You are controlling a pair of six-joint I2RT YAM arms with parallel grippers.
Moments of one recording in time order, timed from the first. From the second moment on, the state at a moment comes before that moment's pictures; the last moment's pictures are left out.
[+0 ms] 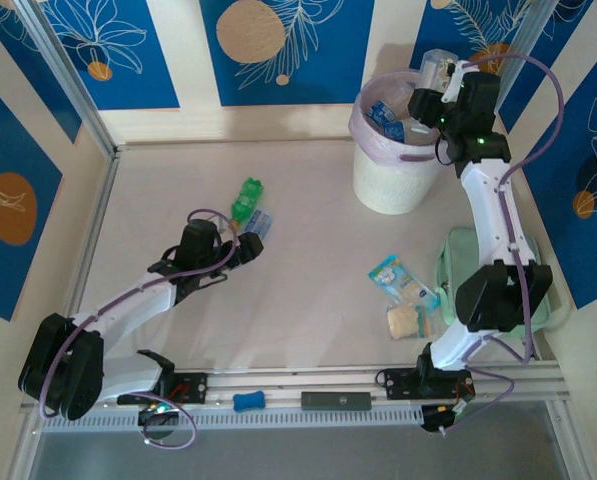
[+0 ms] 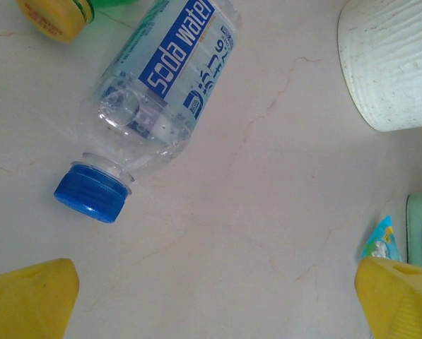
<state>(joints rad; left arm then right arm) -0.46 1.22 0.62 -0.08 0.18 -0.80 -0.03 1.66 1.79 -0.46 -0.13 0.24</state>
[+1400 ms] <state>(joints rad) -0.47 1.48 0.93 -0.28 0.11 -0.50 0.17 1.19 1.20 -0.33 -0.24 0.37</state>
